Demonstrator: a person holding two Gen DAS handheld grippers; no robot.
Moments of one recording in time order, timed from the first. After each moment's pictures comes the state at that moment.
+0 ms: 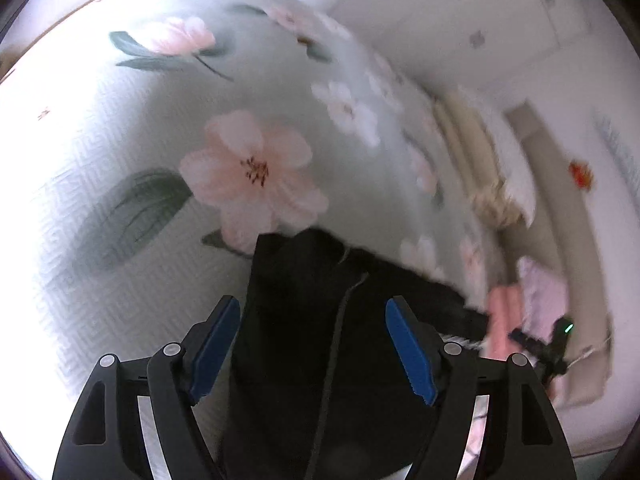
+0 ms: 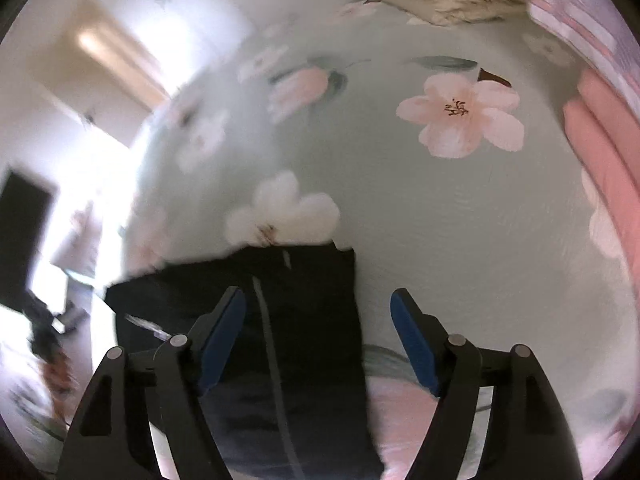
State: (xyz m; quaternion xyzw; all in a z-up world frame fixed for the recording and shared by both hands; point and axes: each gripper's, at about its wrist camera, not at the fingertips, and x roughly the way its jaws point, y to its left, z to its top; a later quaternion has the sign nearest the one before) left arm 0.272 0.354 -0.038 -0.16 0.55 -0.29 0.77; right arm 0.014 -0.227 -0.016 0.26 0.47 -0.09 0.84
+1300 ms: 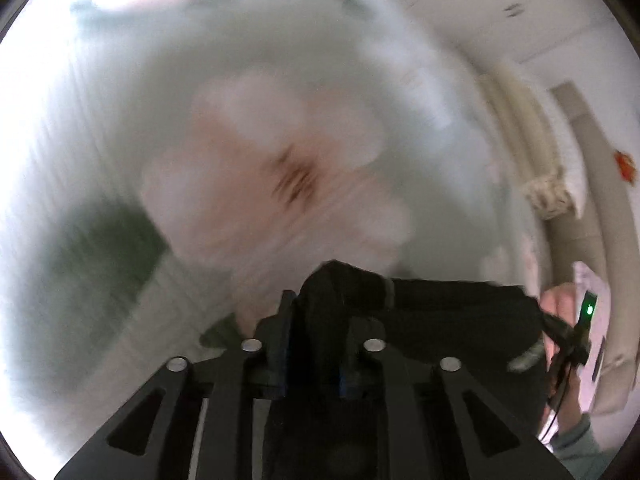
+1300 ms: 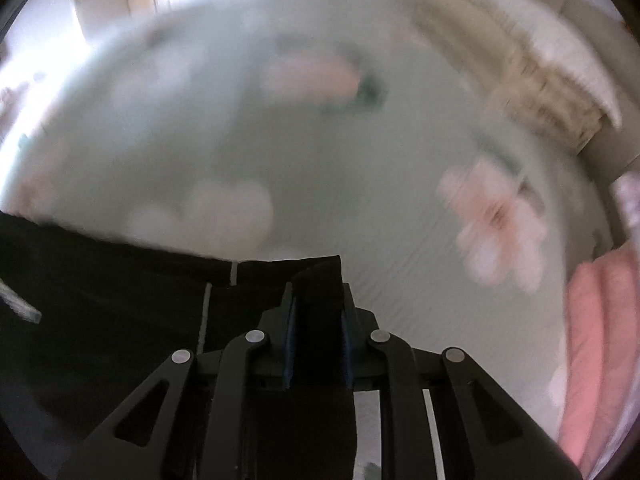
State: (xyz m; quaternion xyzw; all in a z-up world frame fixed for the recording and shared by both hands) left arm 0.374 0.302 -0.155 -0.14 0.60 -0.24 0.75; right arm 0.185 -0.190 -0.134 0.03 0.56 -0.15 0.81
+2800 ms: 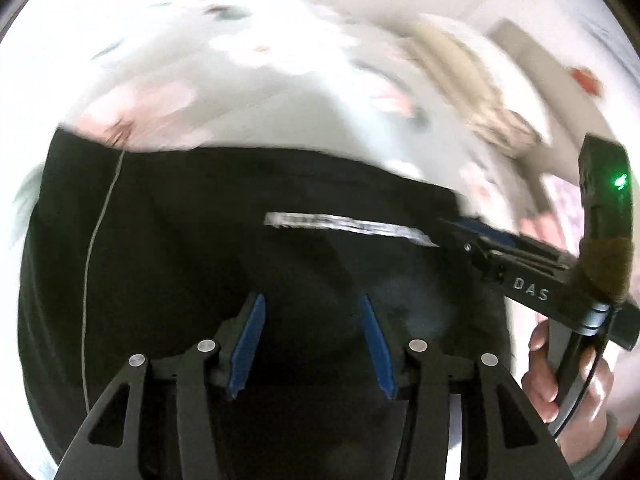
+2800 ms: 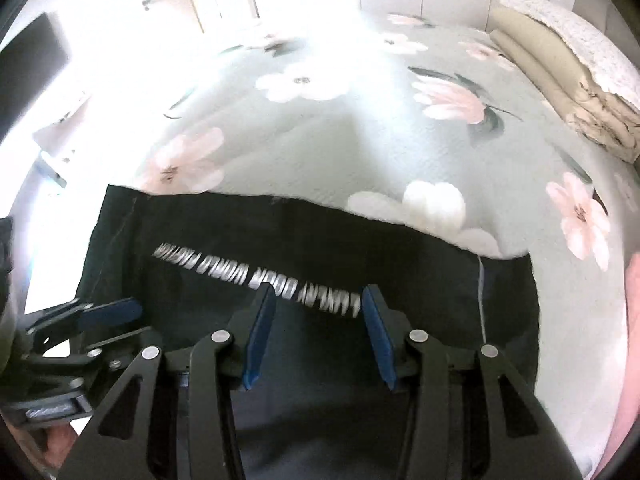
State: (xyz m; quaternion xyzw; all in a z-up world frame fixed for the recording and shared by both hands) left arm 0.197 0.158 -0.076 -0.06 0.55 -0.29 0.78; right arm 0.168 -0.042 -0.063 0.09 0.51 -0.05 0.86
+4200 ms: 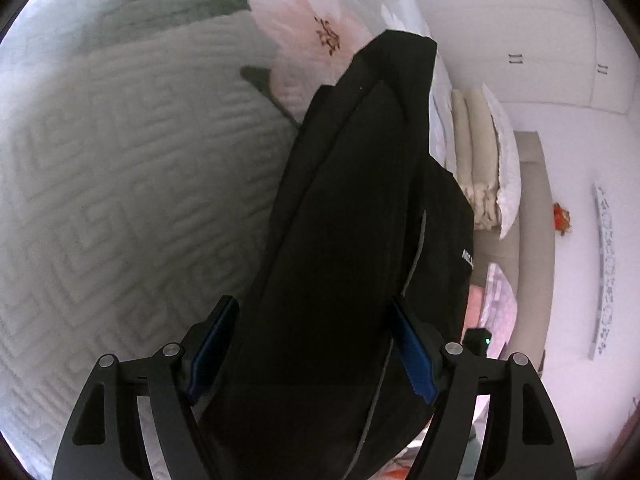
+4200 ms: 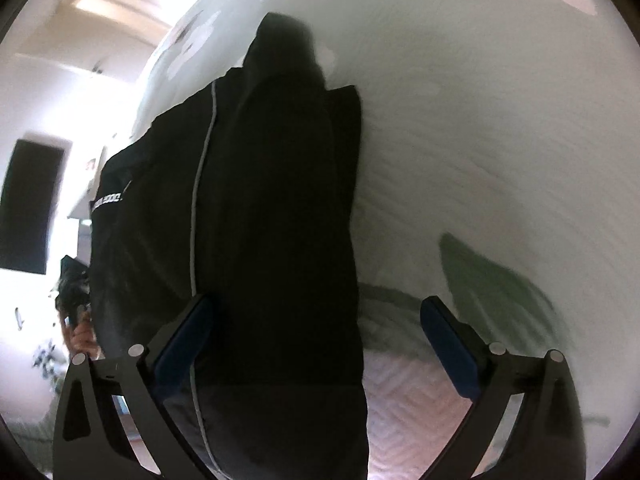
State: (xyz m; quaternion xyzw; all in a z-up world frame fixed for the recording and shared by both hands) left arm 0.251 0.353 -0.179 -0.32 0.63 -0.31 0.63; right arm 0.015 -0.239 -0.184 0.35 0.54 0.05 0.77
